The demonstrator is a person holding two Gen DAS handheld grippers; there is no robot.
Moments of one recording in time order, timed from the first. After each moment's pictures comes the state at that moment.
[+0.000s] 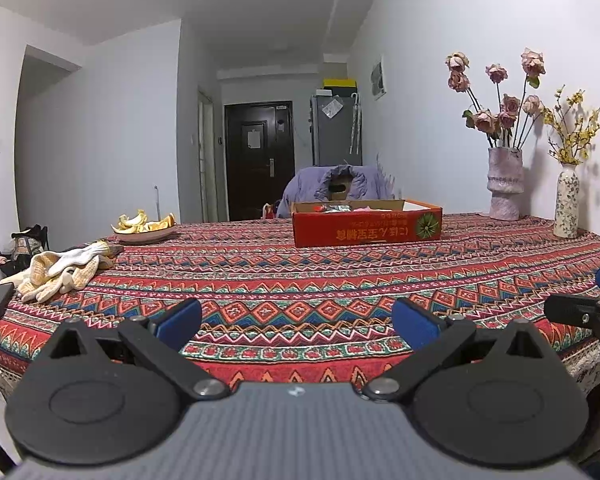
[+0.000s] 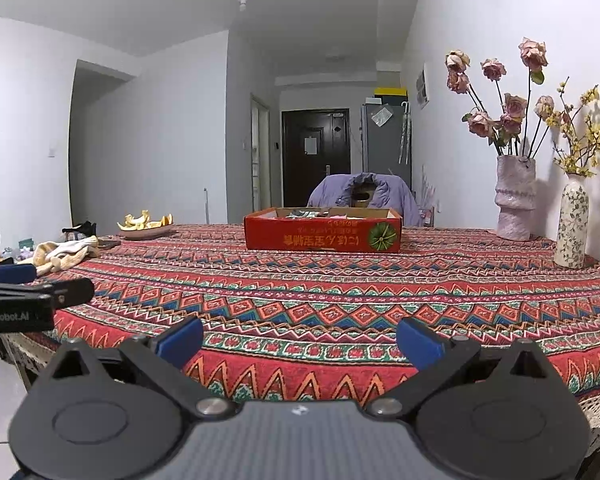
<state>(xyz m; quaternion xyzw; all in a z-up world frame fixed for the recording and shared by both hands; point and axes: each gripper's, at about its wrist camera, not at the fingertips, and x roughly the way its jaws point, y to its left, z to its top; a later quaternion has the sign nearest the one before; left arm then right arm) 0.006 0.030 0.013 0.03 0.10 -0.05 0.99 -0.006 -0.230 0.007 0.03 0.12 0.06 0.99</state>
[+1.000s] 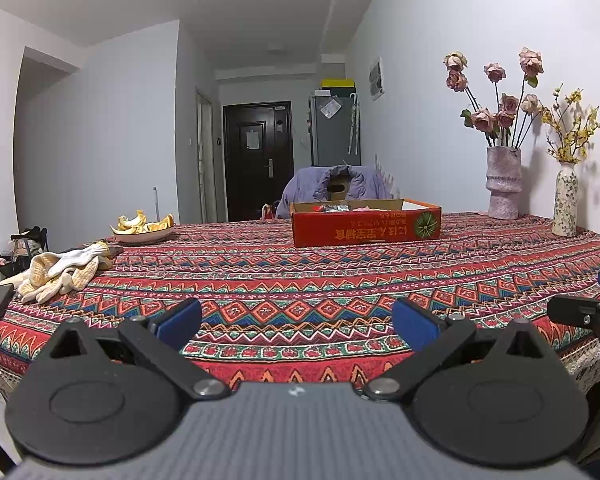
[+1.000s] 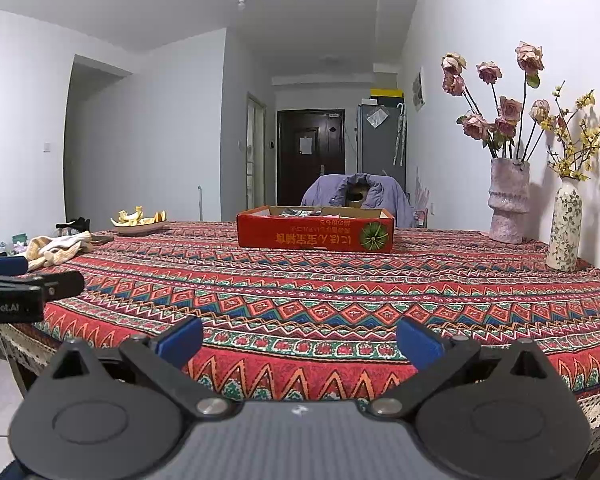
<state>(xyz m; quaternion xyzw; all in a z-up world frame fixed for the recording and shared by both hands) 0.006 0.030 0.011 0.04 0.10 -0.05 0.99 -0.007 -0.233 0.003 0.03 0.12 0.05 0.99</state>
